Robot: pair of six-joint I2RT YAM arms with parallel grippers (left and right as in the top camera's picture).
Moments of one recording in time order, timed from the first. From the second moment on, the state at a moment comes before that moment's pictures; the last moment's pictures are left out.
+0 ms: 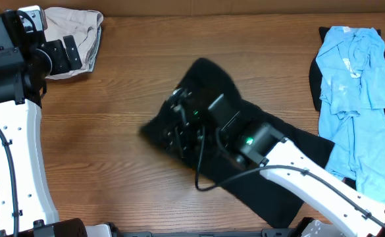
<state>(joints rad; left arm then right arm) 0.24 1.54 1.68 -0.88 0.04 0.00 0.83 1.46 1.25 -0.51 -0.43 0.54</state>
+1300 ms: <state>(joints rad) 0.12 1.73 1.68 -0.98 0.19 0.06 0.38 1.86 1.25 -0.82 -0.02 0.59</state>
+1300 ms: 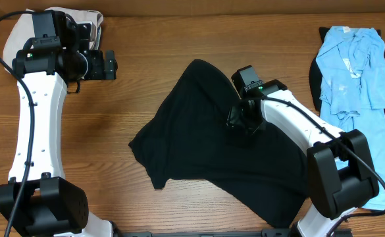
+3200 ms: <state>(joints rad) 0.28 1.73 2.32 -1.25 0.08 0.06 1.03 1.87 2.11 -1.22 0.00 0.40</state>
